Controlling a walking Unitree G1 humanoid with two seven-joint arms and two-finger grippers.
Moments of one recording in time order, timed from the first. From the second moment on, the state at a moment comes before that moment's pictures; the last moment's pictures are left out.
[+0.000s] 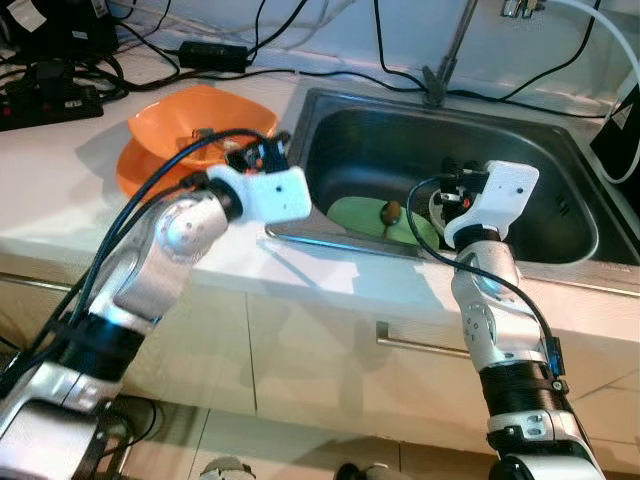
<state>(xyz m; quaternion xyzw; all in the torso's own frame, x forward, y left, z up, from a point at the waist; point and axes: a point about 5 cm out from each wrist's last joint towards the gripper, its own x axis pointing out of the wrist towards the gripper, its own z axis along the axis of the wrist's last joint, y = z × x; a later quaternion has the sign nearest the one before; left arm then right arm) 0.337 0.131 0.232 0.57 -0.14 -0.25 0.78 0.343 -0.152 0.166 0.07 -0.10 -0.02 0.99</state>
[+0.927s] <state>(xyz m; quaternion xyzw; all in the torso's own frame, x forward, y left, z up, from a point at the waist) 0.324 0.152 0.218 0.59 -0.10 -0.21 0.77 0.343 -0.152 0.162 0.07 -0.10 -0.02 0.99</state>
